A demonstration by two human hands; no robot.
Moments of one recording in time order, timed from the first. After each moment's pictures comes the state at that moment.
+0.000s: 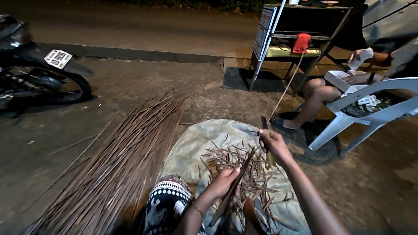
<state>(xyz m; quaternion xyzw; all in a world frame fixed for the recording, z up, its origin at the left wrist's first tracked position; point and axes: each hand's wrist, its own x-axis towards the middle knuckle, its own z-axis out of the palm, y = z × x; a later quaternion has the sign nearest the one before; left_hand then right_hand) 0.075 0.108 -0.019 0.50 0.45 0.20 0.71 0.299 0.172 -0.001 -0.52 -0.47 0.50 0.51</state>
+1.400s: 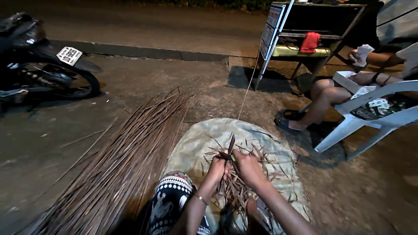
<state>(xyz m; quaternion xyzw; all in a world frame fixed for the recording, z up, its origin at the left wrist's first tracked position) 0.073 0.125 -0.013 0.36 0.55 0.39 0.65 0.210 0.128 -0.012 -0.56 -0.78 0.20 0.17</state>
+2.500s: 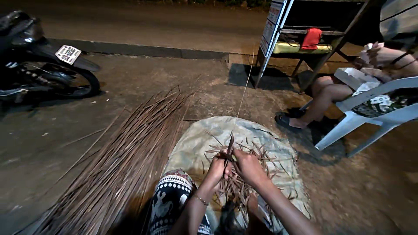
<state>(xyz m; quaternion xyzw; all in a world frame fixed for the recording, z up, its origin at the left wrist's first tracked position) 0.070 0.118 -0.015 0.33 0.49 0.42 0.69 0.210 0.125 -0.023 -0.53 -0.80 0.17 0.22</state>
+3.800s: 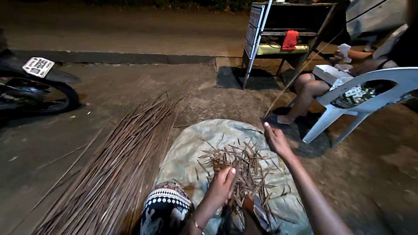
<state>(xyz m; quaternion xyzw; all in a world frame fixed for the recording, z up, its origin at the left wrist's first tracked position) 0.080 0.098 -0.011 0.64 0.50 0.20 0.55 0.334 0.183 -0.009 -0.66 -0.53 0.35 0.41</state>
